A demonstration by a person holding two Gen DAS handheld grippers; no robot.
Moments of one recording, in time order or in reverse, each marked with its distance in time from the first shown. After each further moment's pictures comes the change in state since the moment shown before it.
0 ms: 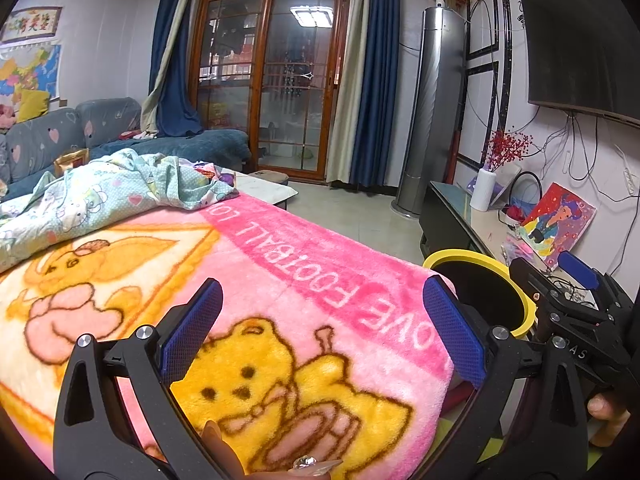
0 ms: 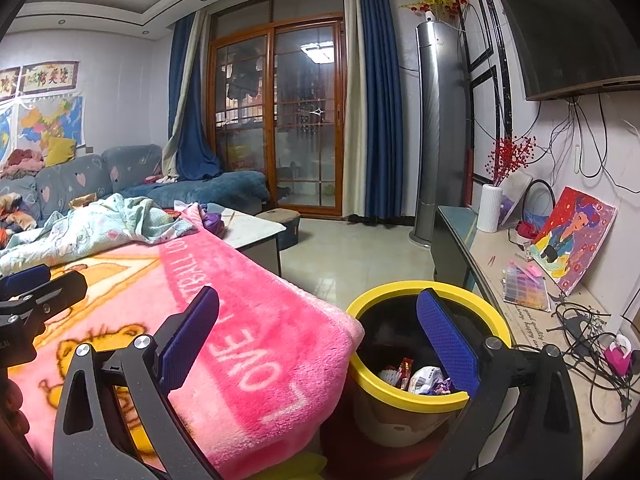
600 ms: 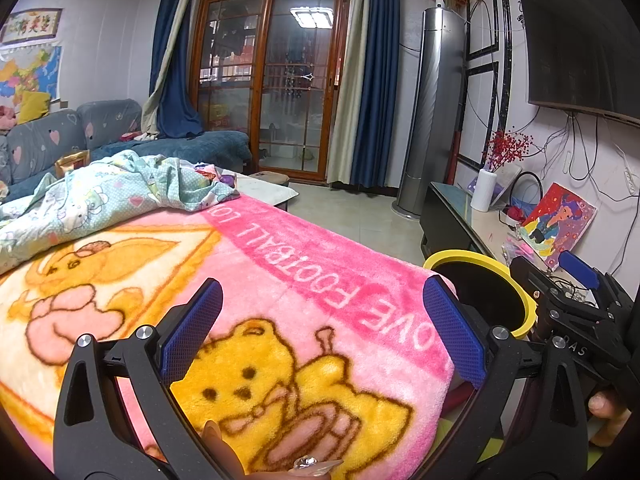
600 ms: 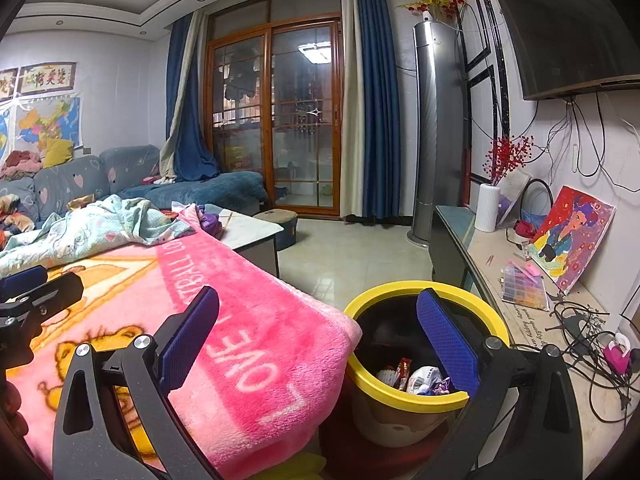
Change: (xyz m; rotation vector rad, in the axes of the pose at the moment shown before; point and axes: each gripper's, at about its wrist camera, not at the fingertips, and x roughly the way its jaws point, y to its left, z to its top) left arm 0.000 0.000 0.000 0.000 0.000 -0.001; right arm -0.001 -0.003 0.000 0.005 -0.003 -0.006
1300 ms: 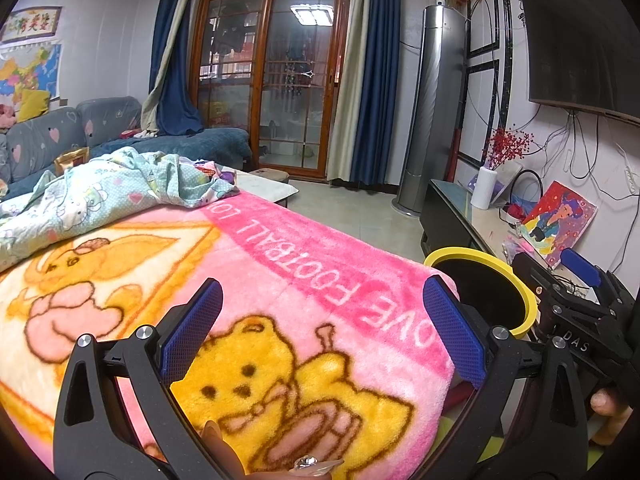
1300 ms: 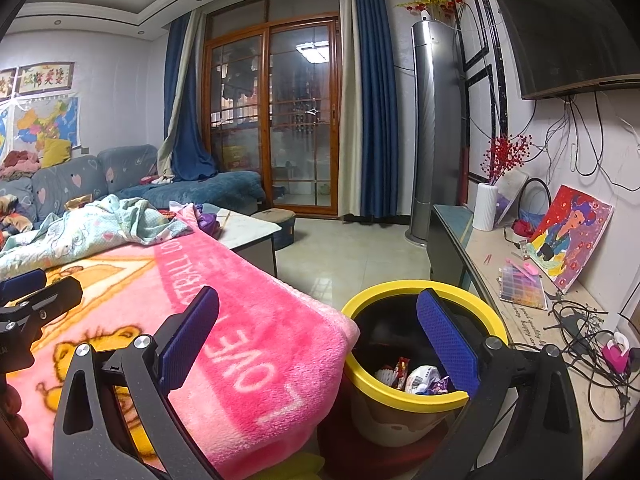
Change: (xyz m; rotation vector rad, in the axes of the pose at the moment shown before) left arm 0.000 0.000 0.000 0.000 0.002 0.001; right arm -0.001 -0.004 -0.001 0.001 -0.001 -0.011
